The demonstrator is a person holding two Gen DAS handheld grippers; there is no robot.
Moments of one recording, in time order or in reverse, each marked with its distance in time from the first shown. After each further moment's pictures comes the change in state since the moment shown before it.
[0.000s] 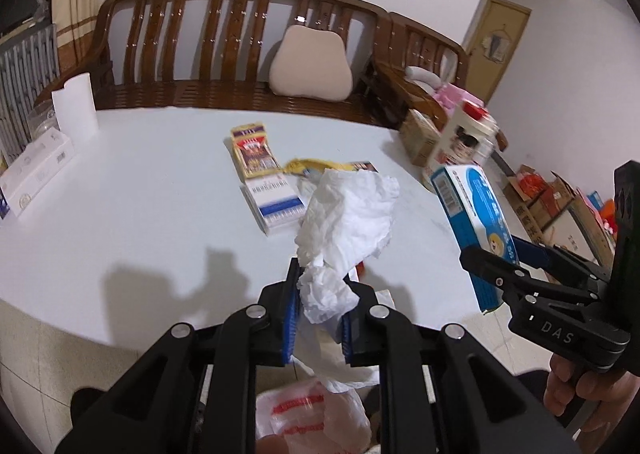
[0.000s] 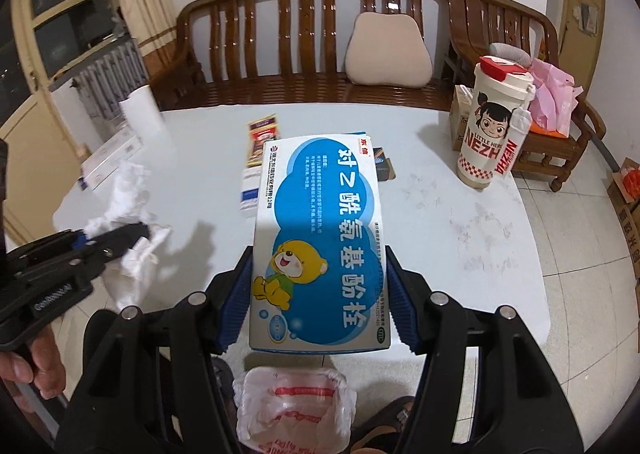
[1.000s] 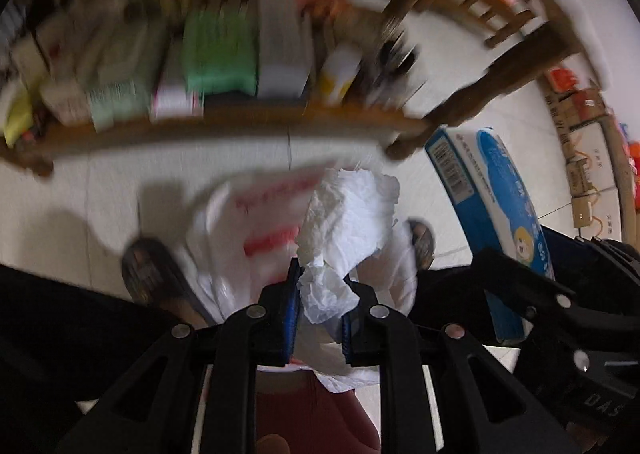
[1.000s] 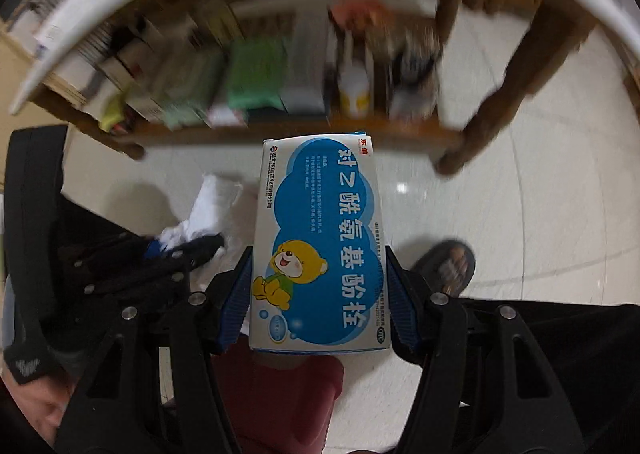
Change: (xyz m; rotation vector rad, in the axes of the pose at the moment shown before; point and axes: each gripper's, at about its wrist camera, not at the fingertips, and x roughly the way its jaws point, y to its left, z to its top) left arm 0.180 0.024 -0.276 -0.099 0.586 0.004; right arm 0.140 0.011 -0.251 0.132 0.510 -0.005
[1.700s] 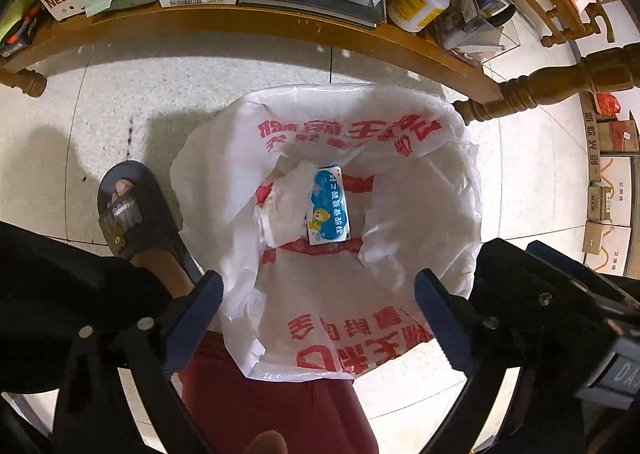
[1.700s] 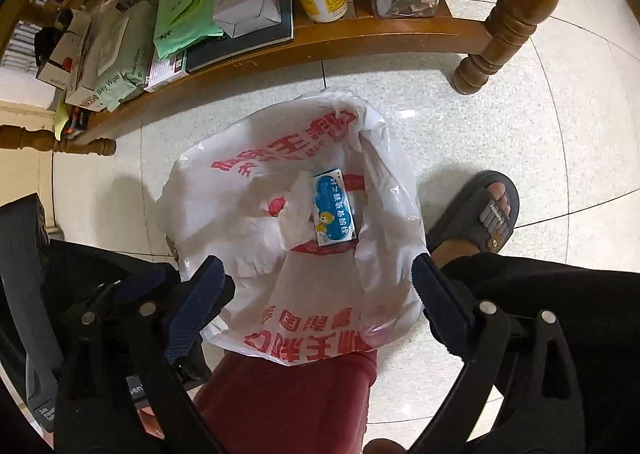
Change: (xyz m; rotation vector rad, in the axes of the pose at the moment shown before) left arm 0.076 0.041 -0.003 -0.158 0.142 0.025; right arm 0.107 -0.026 0.006 0.182 0.197 0.053
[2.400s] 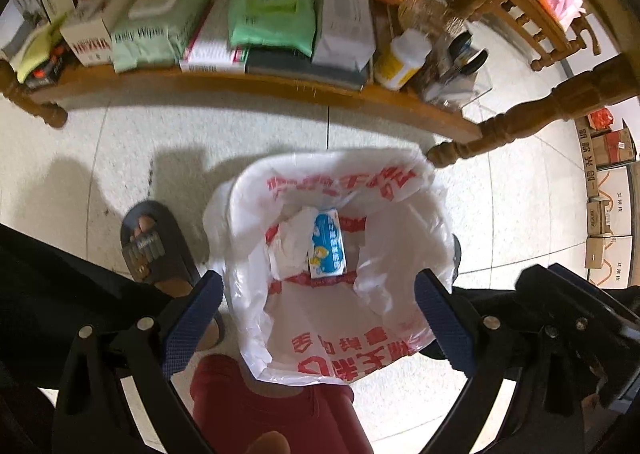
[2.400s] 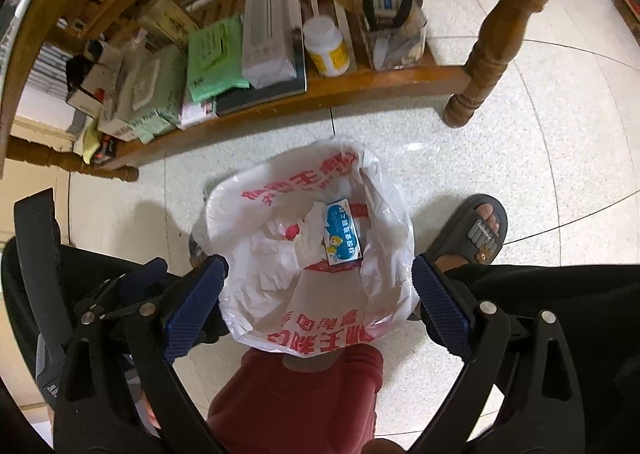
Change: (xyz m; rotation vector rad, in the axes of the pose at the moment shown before) left arm -0.060 -0.011 0.001 0.018 -0.163 0.028; right arm -0.068 0.003 -0.011 0.007 -0.141 0.036
